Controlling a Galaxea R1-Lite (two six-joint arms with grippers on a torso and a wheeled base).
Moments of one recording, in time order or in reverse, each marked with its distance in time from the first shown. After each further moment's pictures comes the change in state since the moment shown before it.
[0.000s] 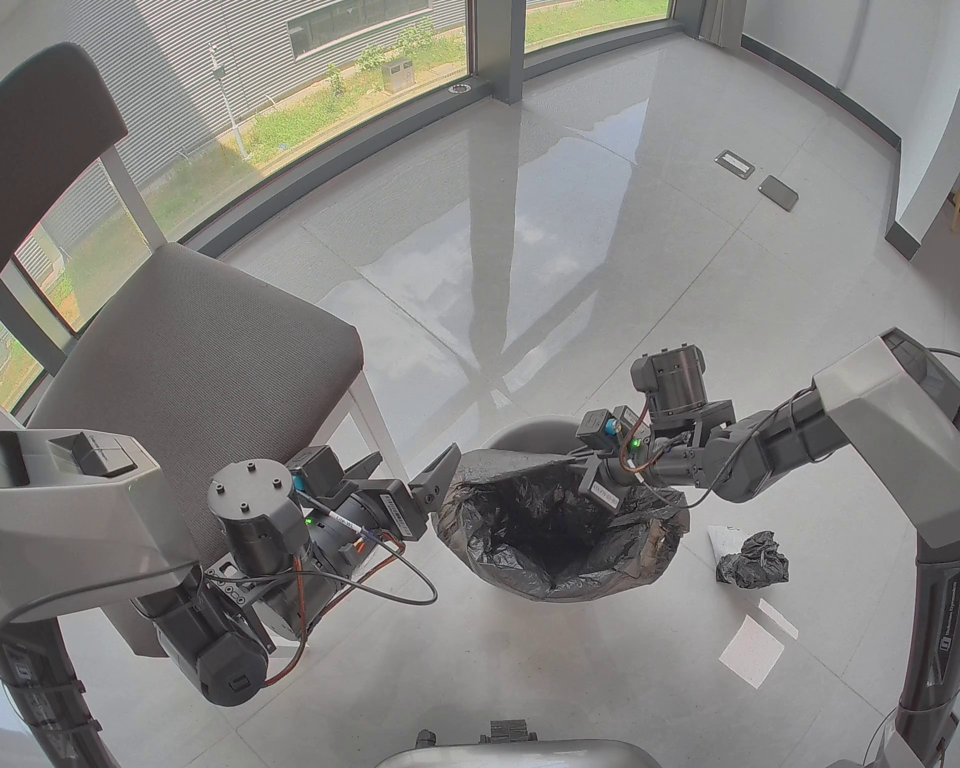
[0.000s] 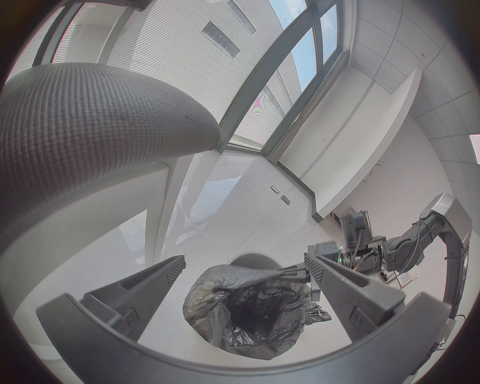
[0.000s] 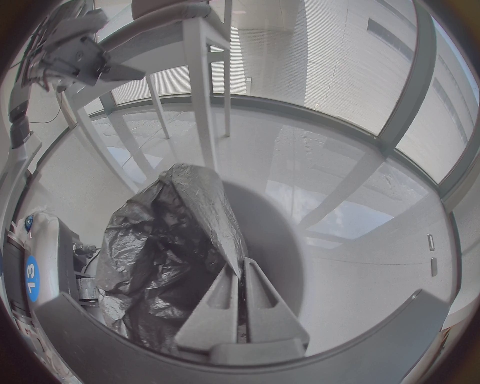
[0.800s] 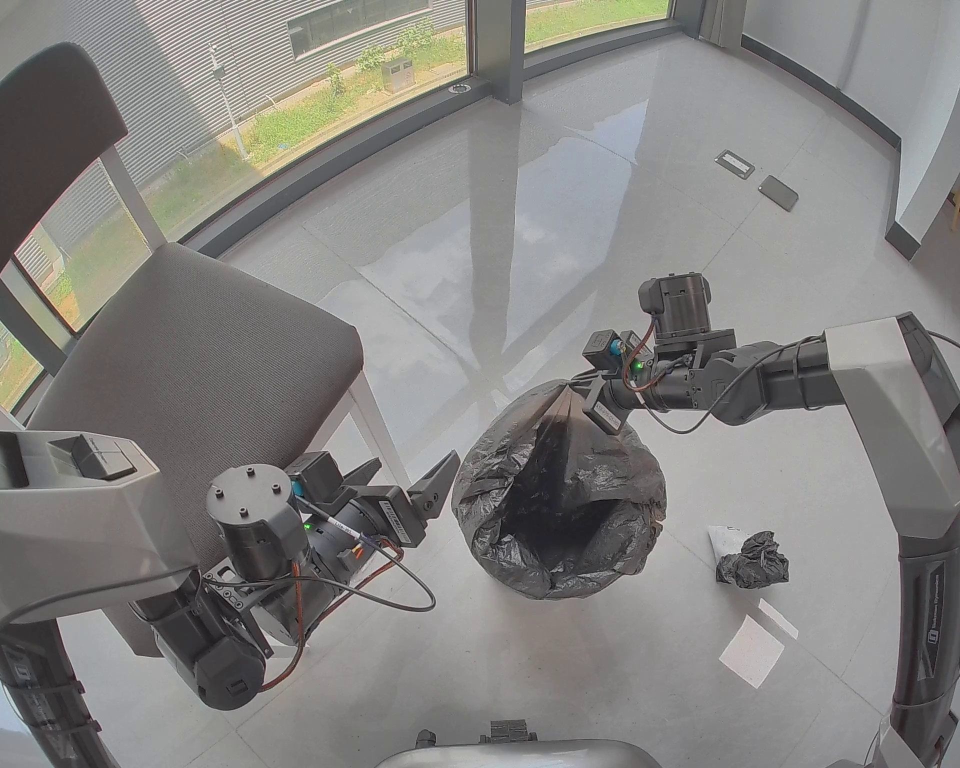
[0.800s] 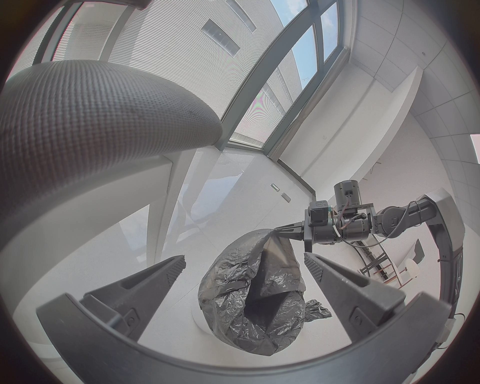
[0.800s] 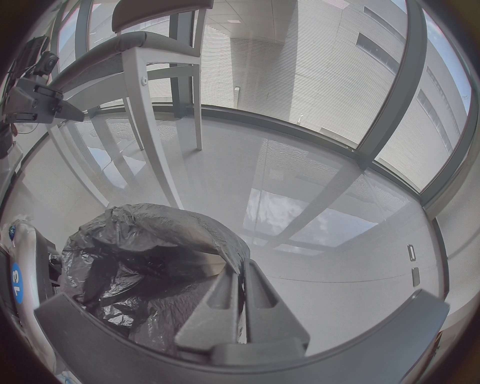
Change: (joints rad) left arm -0.003 -0.002 0.019 0.000 0.001 0.000; right arm -0.053 0.096 -0.415 0.209 0.000 -0.027
